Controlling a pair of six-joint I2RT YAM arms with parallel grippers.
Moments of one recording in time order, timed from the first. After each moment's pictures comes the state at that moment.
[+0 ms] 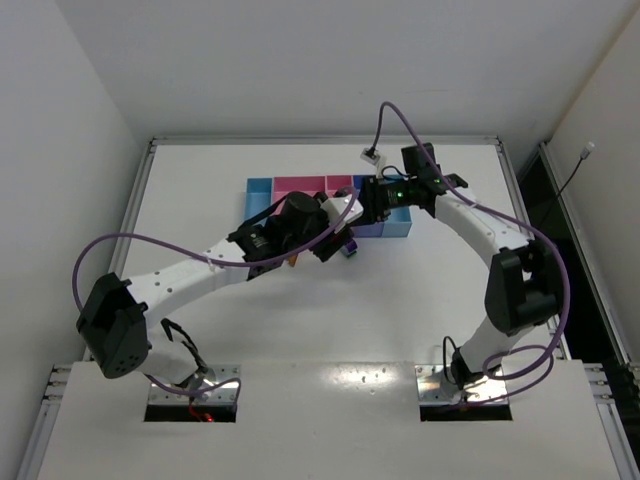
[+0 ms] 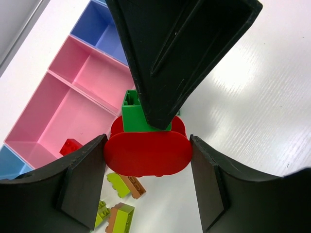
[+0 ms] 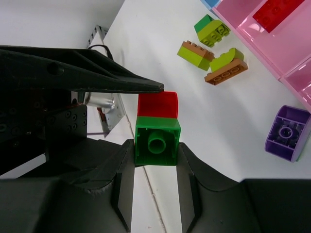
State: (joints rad) left arm -0.82 1.41 1.08 -0.13 -0.02 0.26; right arm 0.29 1.67 1.26 -0.39 -1.03 0.12
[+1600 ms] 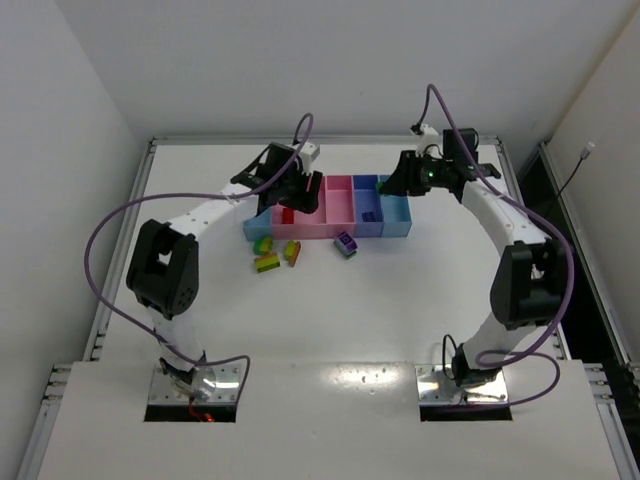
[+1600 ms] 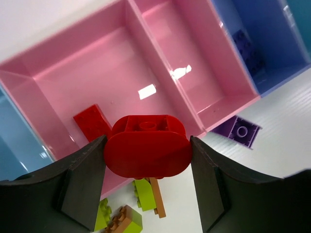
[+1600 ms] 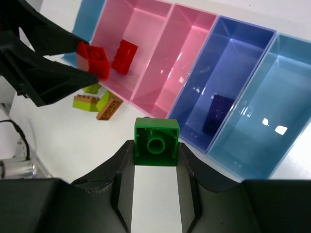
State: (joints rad) left arm -0.47 1.80 1.43 -0.32 0.09 -0.09; right arm 0.08 1.67 1.32 -0.37 -0.69 0.11
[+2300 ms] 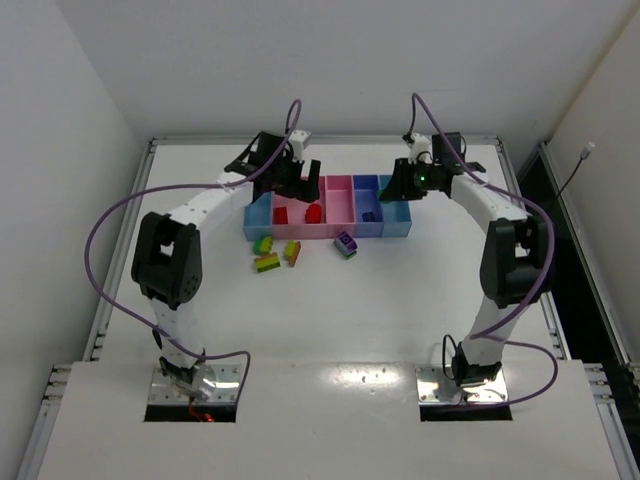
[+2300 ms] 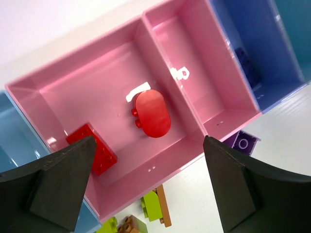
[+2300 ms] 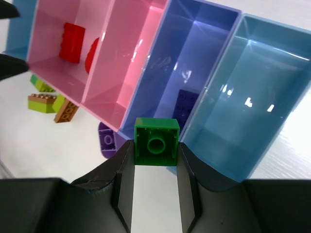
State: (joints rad) left arm -0.39 1.89 1.52 -0.36 0.19 -0.10; right arm 0.08 1.85 1.37 -0.37 -0.60 0.04
